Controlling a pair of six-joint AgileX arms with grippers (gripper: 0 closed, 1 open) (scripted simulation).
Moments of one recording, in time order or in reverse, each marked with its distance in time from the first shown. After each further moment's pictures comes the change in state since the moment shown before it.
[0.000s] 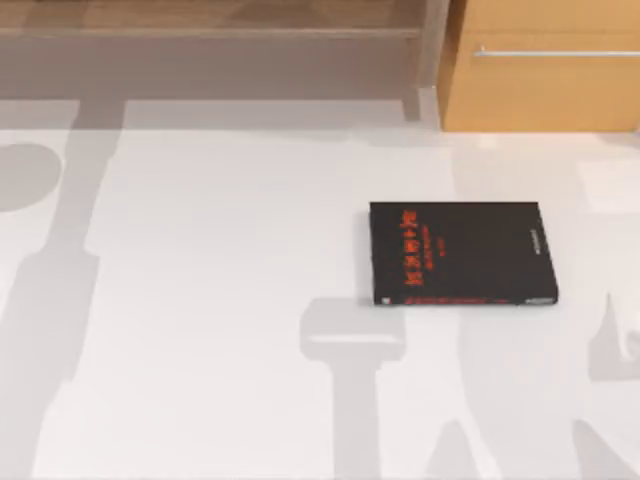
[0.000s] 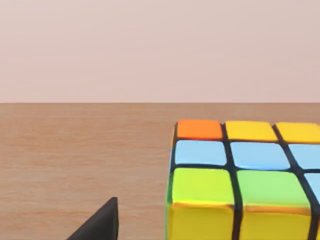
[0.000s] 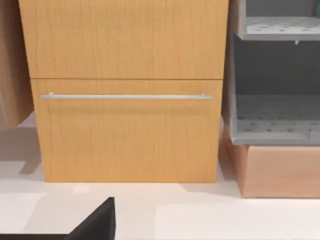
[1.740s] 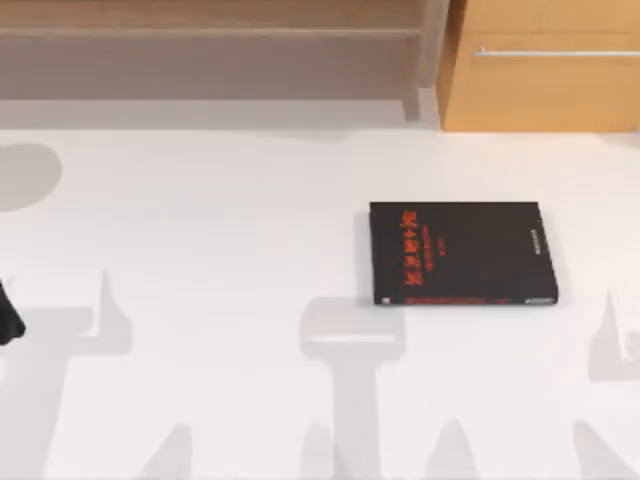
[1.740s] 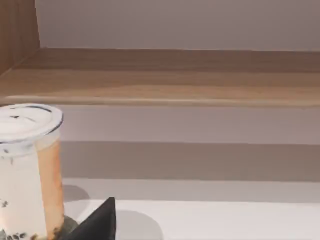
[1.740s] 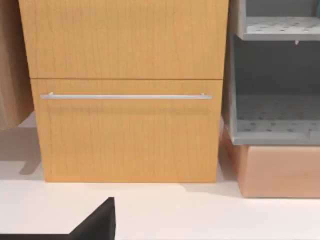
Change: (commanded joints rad) left arm 0.022 -1.663 -1.600 -0.082 -0.012 -0.026; right arm 0.000 0.000 0.000 0.000 0.000 0.000
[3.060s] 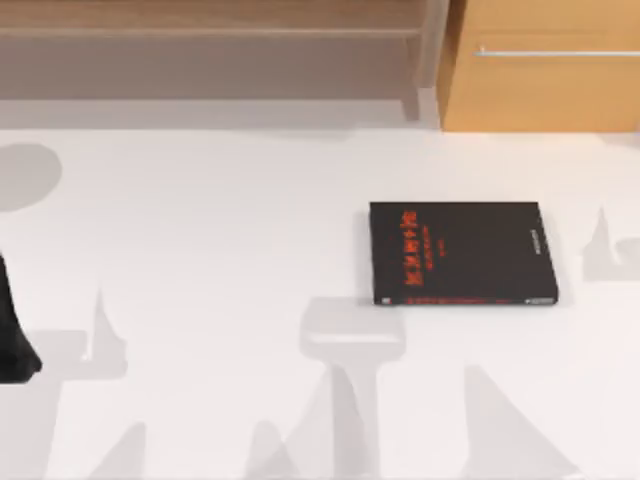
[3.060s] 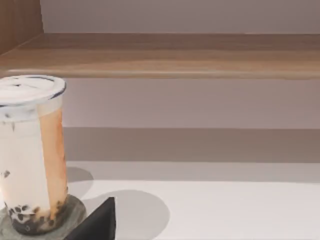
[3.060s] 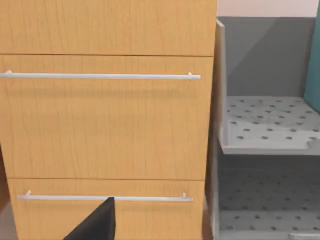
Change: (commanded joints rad) left arm 0.003 -0.178 -0.164 0.006 -0.002 0.010; right arm -0.152 0.637 0.452 0.181 -0.142 -0.002
